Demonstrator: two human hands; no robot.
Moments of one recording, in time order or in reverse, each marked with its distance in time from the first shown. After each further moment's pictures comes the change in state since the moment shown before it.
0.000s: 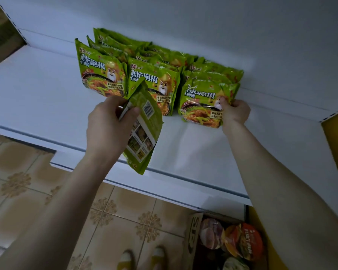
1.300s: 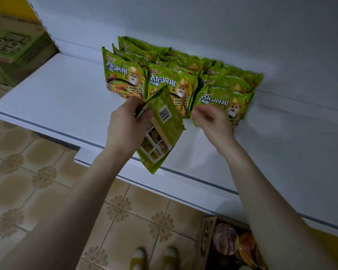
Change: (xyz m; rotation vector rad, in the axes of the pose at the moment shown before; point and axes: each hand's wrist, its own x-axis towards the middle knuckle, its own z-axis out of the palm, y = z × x) left_hand 0.007 -0.004 -0.010 0.075 -0.022 0.073; right_hand -0.097 -0.020 0.005 -0.088 -0.666 -0.389
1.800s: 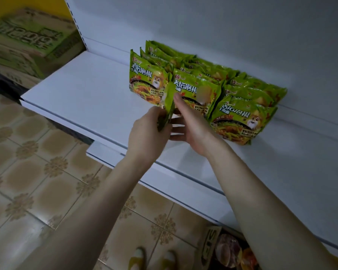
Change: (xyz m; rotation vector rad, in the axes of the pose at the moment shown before) left_hand -0.012 -0.008 -0.007 0.002 -0.009 -0.061; right_hand 0.001 -0.068 0.070 0.331 -0.467 0.357
